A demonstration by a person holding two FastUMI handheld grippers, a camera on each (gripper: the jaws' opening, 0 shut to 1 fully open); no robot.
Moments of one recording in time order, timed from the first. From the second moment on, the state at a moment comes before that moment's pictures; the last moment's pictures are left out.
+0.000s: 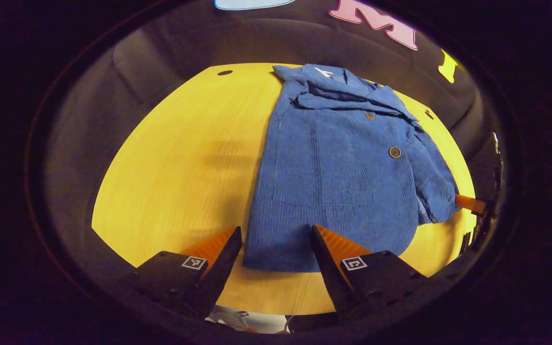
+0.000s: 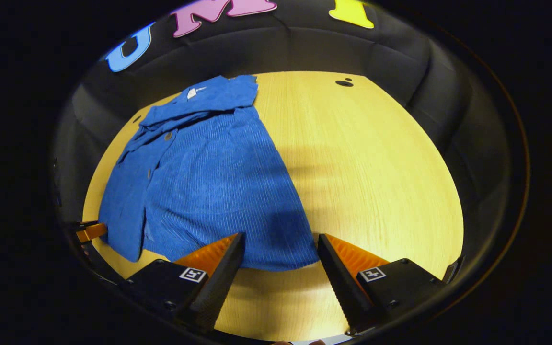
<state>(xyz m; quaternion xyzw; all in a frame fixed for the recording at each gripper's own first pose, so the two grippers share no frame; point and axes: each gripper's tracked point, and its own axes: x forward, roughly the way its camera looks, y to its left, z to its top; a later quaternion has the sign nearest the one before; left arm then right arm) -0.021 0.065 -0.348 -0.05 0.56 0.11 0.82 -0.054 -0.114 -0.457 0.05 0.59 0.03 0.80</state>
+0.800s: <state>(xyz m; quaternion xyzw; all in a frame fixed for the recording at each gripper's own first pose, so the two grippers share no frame) -0.005 0.018 -0.347 -0.09 0.54 0.05 0.84 -0.051 -0.078 -0.451 0.11 0.59 0.07 0.80</state>
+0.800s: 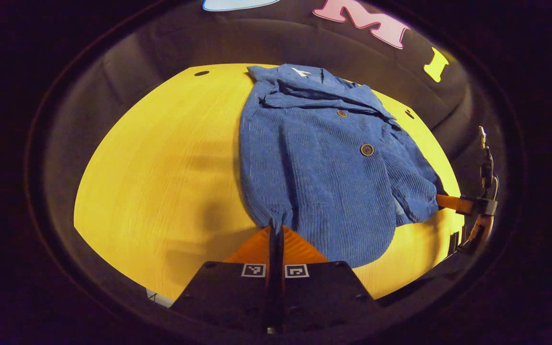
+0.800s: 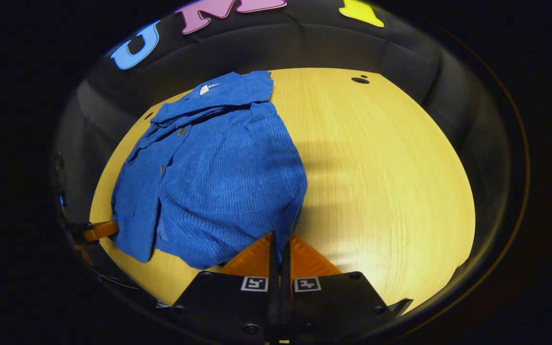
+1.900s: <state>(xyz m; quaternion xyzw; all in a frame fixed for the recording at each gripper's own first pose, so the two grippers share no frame) 0.366 0.092 -0.154 -0.03 0.29 -0.01 0.96 0.344 0.005 -0.352 0.18 0.38 0.12 0.90</state>
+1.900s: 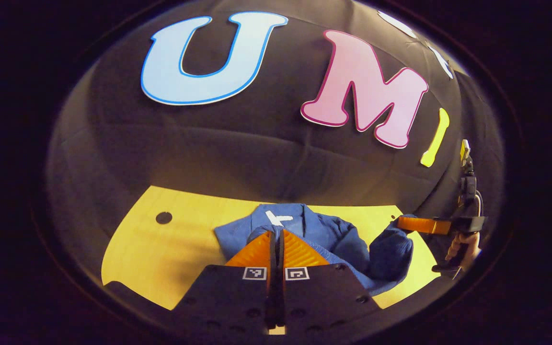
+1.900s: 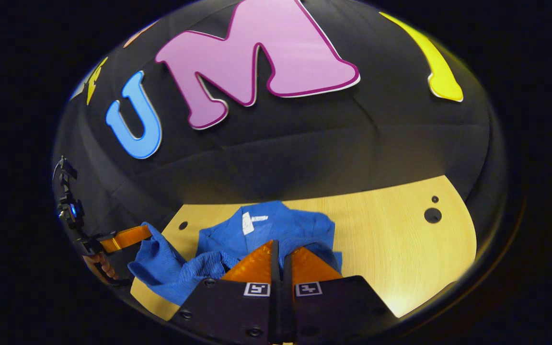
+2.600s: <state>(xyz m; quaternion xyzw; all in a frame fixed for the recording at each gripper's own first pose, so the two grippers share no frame) 0.507 0.155 -0.263 0.01 0.24 0.05 0.97 0.443 -0.030 -0.510 0.10 0.36 -0.02 0.93</state>
